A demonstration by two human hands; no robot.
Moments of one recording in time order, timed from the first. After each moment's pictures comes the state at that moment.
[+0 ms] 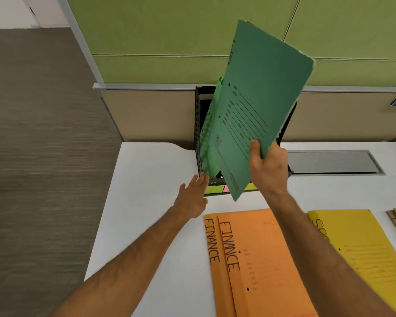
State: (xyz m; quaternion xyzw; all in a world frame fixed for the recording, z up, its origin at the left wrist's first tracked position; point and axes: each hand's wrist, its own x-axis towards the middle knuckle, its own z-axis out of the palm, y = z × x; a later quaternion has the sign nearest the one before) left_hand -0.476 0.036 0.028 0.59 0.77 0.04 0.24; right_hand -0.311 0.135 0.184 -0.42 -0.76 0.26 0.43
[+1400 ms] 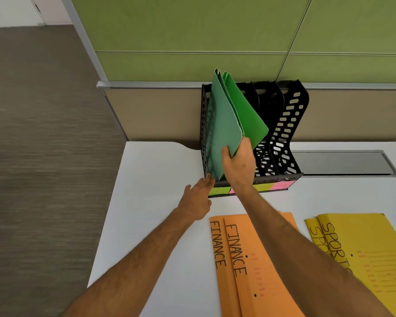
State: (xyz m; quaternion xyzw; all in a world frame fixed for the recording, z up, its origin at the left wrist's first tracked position) left_hand -0.481 0.040 0.021 0.58 0.78 0.07 0.23; right_hand -0.394 0.158 0.099 -0.48 -0.75 0.25 0.39
